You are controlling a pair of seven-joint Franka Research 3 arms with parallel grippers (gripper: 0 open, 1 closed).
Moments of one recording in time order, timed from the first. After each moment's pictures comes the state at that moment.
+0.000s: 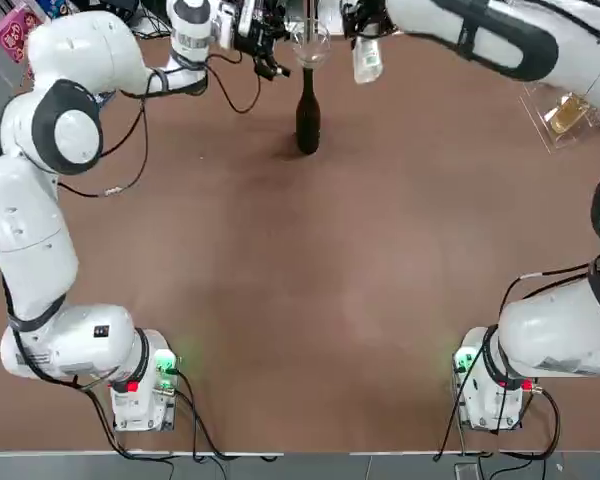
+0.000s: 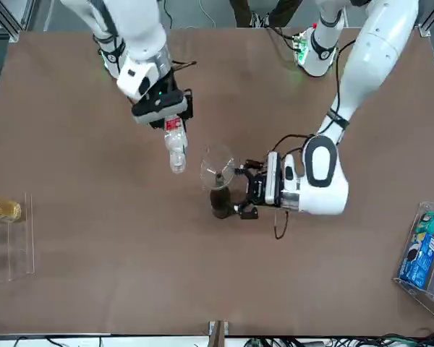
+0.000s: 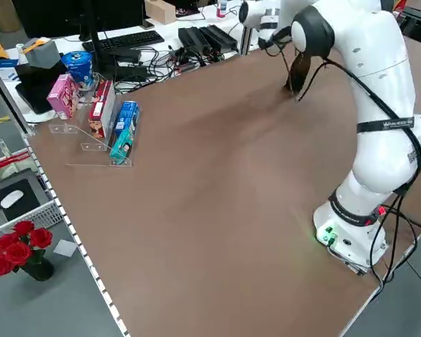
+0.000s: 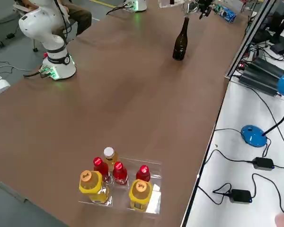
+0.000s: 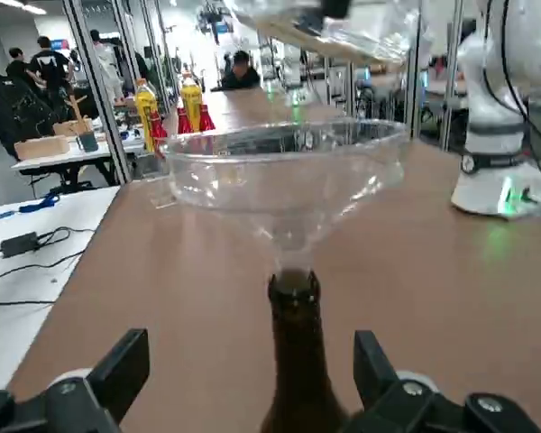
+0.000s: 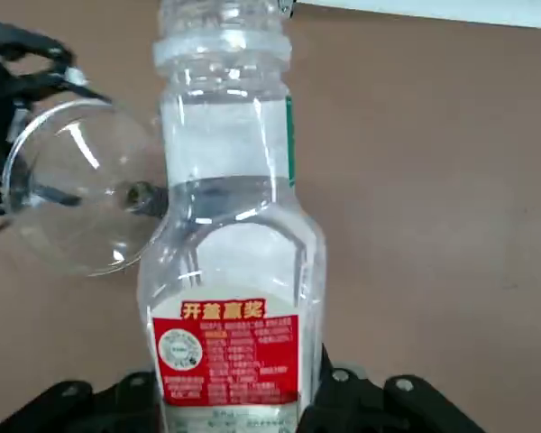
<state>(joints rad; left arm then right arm) 0.07 0.69 -0.58 -1.49 -1.00 2.09 2.10 -0.10 0.17 0.78 -1.54 -0.11 1.91 0.47</state>
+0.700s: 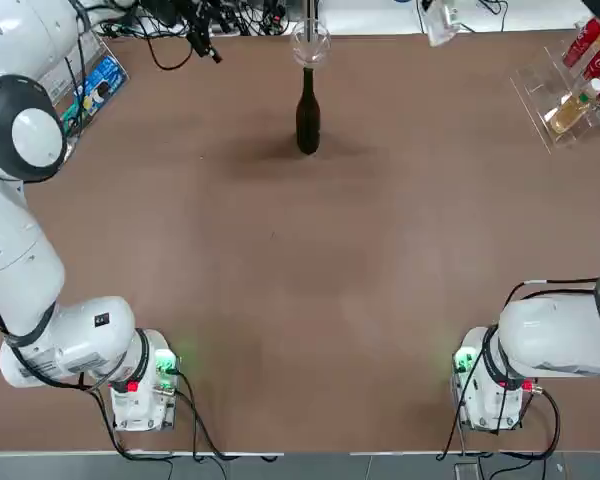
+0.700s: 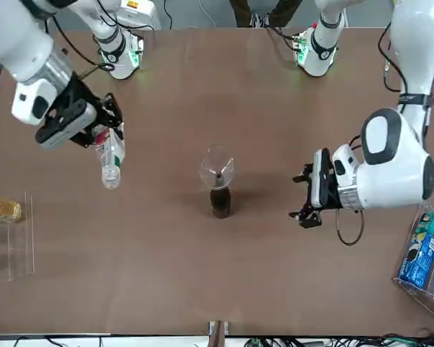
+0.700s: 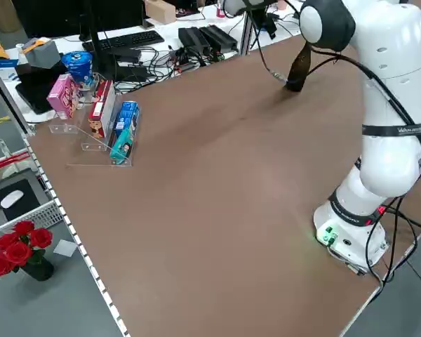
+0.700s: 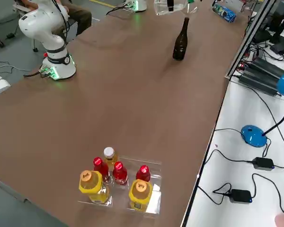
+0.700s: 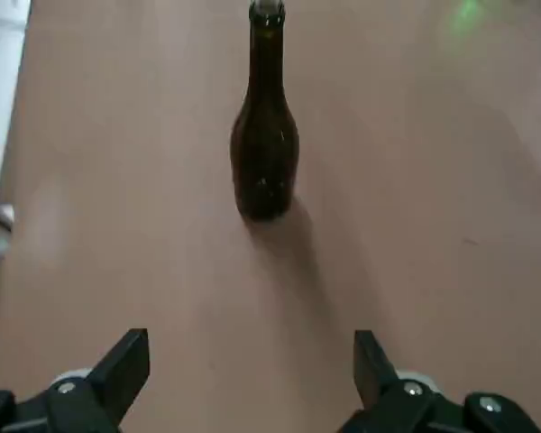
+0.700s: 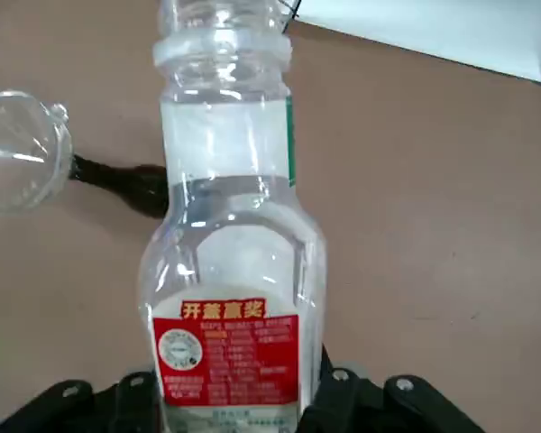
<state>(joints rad) 0.25 0.54 -0.58 -1.40 -0.34 1.85 1.58 -0.11 0.01 0.34 -1.62 0.29 1.82 -0.24</state>
